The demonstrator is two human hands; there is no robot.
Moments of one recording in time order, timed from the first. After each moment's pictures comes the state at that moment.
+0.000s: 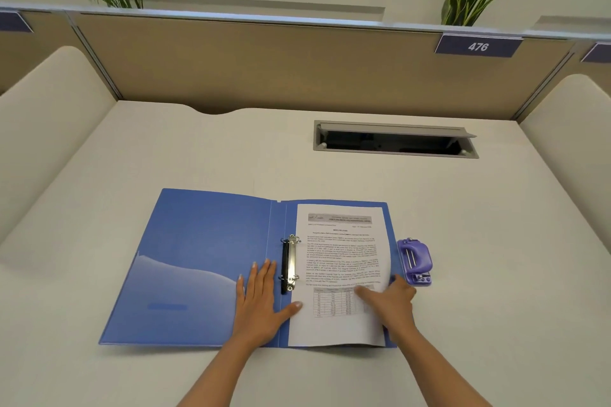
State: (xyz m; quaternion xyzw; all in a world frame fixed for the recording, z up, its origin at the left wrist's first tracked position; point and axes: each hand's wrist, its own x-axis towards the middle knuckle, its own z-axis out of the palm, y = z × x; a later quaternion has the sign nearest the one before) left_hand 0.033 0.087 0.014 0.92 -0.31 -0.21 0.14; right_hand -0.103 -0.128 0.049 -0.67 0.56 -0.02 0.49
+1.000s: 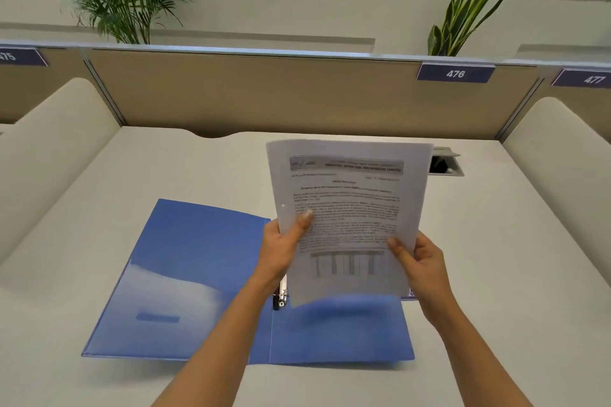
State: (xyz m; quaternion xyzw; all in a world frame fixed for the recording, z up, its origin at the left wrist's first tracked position) left_hand 0.049 -0.005 0.180 0.63 -0.15 -0.25 0.72; right_hand -0.113 -0.165 0.178 -0.66 0.31 -0.24 0.64
